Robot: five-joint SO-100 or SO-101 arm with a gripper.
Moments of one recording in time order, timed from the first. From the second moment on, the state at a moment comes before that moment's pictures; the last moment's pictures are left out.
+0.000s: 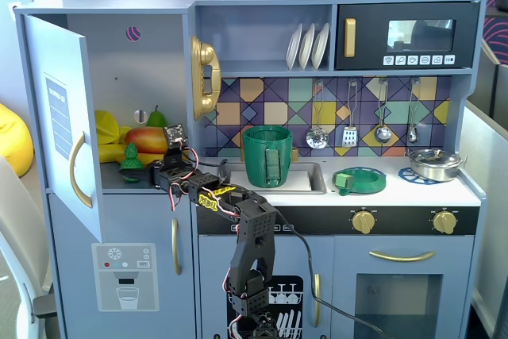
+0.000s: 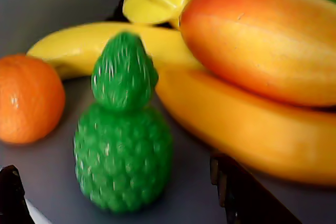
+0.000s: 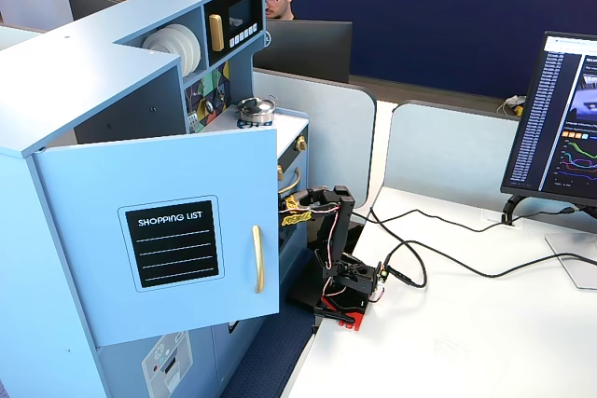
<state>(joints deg) -40.6 100.0 101.5 -5.9 -91.1</state>
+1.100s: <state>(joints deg) -42.5 84.7 85.5 -3.7 -91.1</state>
